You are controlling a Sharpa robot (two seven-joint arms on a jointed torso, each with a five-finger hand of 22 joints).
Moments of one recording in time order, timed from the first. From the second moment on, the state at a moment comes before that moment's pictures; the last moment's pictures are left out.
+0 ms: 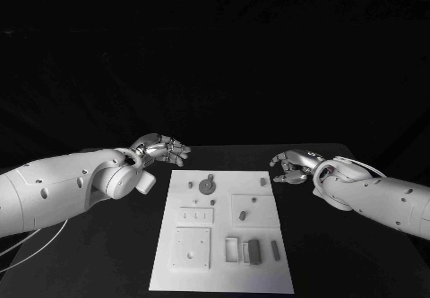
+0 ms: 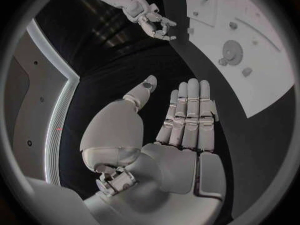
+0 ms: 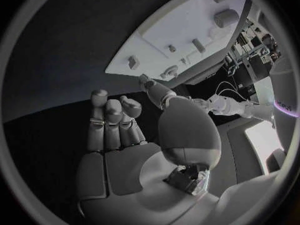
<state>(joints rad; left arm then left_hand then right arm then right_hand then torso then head) 1.40 -0.78 -0.24 1.34 -0.27 -0.23 0.13 1.03 -0.12 0.45 -0.24 0.05 0.81 0.17 0.40 0.53 1.08 0.12 0.23 0.33 1.01 0.07 0.44 0.81 0.02 0.97 -0.03 0.11 0.97 1.19 -0.75 -0.11 1.09 -1.38 -0.33 0.14 1.10 -0.18 0.61 -0.25 0.05 0.74 0.12 0.20 0.47 1.17 0.02 1.26 0.86 1.12 -0.08 1.37 0.99 0.25 1.05 0.01 0.94 1.31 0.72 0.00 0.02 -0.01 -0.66</state>
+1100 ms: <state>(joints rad) 1.40 -0.79 -0.24 1.35 -0.27 -0.22 0.13 1.03 -0.13 0.45 -0.24 0.05 0.81 0.17 0.38 0.53 1.08 0.12 0.22 0.33 1.01 0.07 0.43 0.81 0.02 0.97 -0.03 0.10 0.98 1.12 -0.64 -0.11 0.91 -1.32 -0.35 0.24 1.10 -0.12 0.61 -0.26 0.05 0.72 0.11 0.21 0.47 1.16 0.01 1.26 0.87 1.11 -0.09 1.37 1.00 0.26 1.04 0.02 0.94 1.31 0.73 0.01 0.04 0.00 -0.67</state>
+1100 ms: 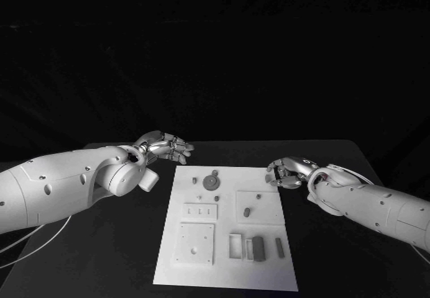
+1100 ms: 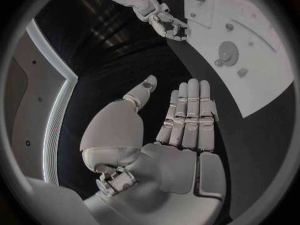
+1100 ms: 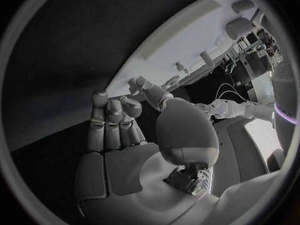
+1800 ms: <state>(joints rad) 1.40 -0.79 -0.24 1.35 -0.27 -0.22 0.12 1.03 -0.13 0.45 -0.24 0.05 0.81 0.18 0.38 0.53 1.08 0.12 0.22 0.33 1.01 0.07 0.43 0.81 0.02 0.97 -0.03 0.10 0.98 1.11 -0.62 -0.11 0.89 -1.31 -0.31 0.25 1.09 -0.09 0.60 -0.26 0.05 0.77 0.13 0.24 0.48 1.16 0.01 1.26 0.88 1.10 -0.08 1.38 1.00 0.25 1.04 0.02 0.94 1.31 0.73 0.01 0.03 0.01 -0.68</state>
